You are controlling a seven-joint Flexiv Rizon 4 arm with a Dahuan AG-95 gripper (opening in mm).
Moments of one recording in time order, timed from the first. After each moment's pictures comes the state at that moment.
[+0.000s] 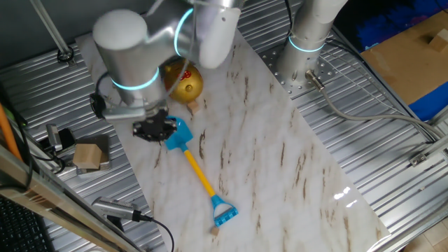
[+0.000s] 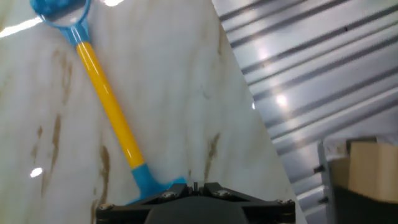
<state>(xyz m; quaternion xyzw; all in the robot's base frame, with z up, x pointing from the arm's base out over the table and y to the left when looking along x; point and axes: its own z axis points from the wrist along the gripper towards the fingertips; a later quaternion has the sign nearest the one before) 0.598 0.130 0.122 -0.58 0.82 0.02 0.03</state>
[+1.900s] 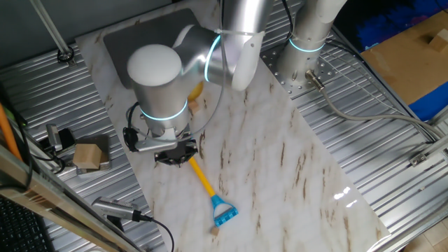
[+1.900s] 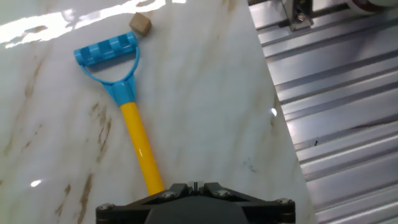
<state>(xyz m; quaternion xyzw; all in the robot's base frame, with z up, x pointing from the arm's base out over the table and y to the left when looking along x) 0.576 0.196 0.100 -0.63 0.78 0.02 0.04</state>
